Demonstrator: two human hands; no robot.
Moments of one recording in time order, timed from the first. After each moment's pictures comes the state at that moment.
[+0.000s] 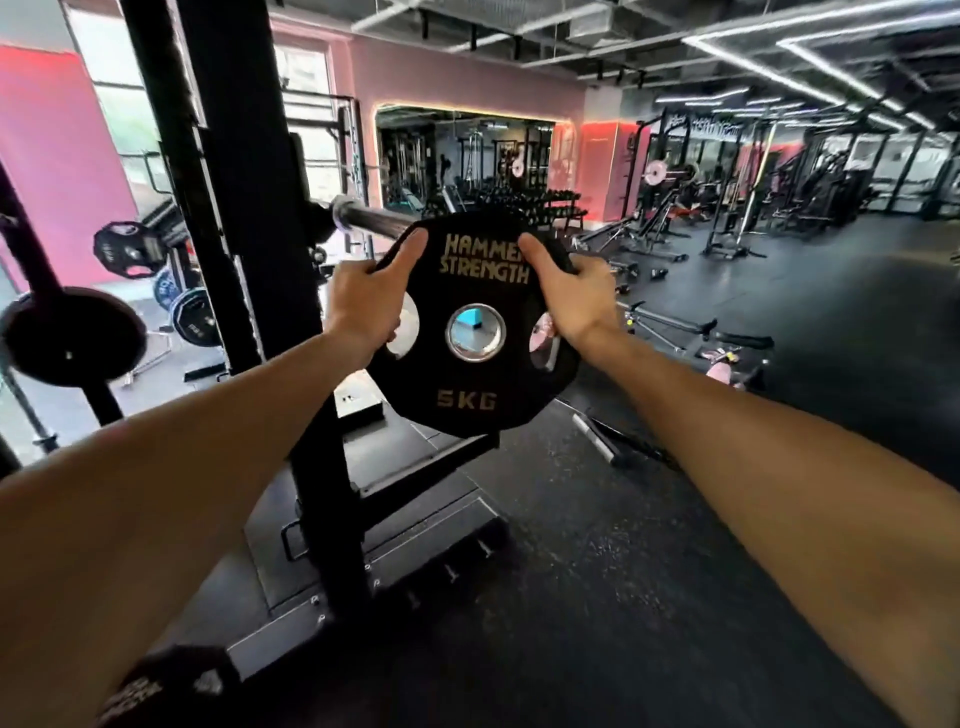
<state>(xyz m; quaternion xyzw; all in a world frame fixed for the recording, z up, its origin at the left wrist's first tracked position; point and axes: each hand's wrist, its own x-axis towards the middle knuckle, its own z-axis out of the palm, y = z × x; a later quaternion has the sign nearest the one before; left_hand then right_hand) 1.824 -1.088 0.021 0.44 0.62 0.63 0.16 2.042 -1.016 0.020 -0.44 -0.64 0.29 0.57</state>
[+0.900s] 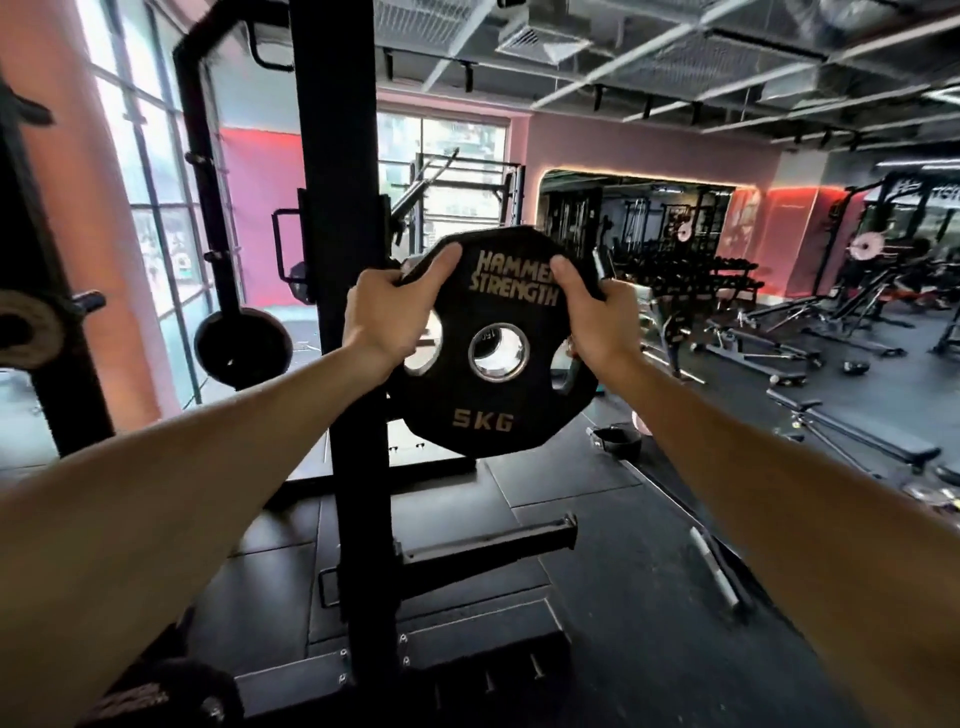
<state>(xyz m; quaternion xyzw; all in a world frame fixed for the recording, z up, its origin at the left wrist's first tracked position) 1.847 -0.968 0.059 0.37 0.66 0.66 0.00 2.017 -0.819 0.052 -0.28 -0.69 0.37 0.55</state>
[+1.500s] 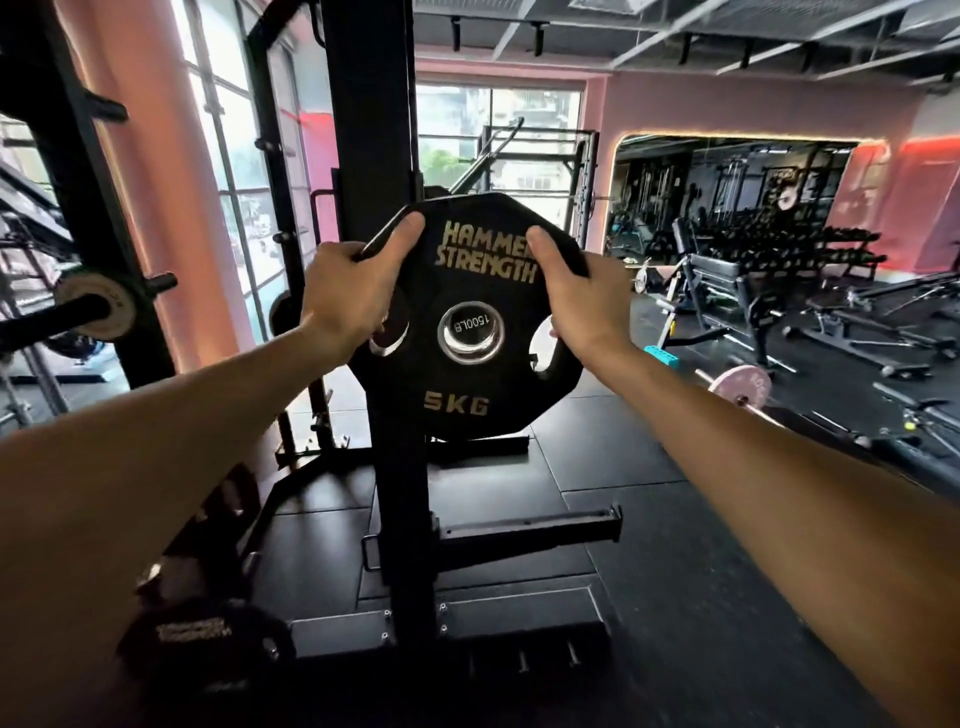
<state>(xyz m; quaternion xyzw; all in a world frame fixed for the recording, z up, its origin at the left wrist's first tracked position) 1.845 -0.972 0.065 0.34 0.67 0.66 -0.07 1.998 -0.801 0.051 -0.21 -0.73 0.38 0.53</state>
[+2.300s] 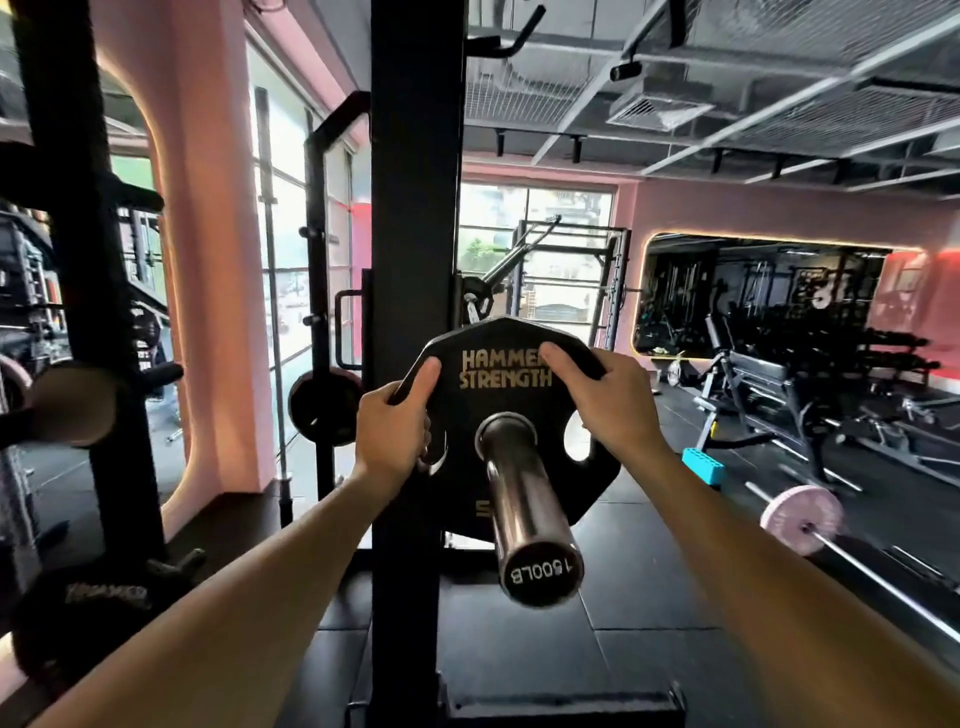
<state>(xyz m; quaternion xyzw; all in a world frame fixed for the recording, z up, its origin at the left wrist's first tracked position) 1.692 -0.850 0.029 0.27 0.58 0.77 0.00 1.846 -0.686 0.076 -0.17 -0.78 0.33 0.50</state>
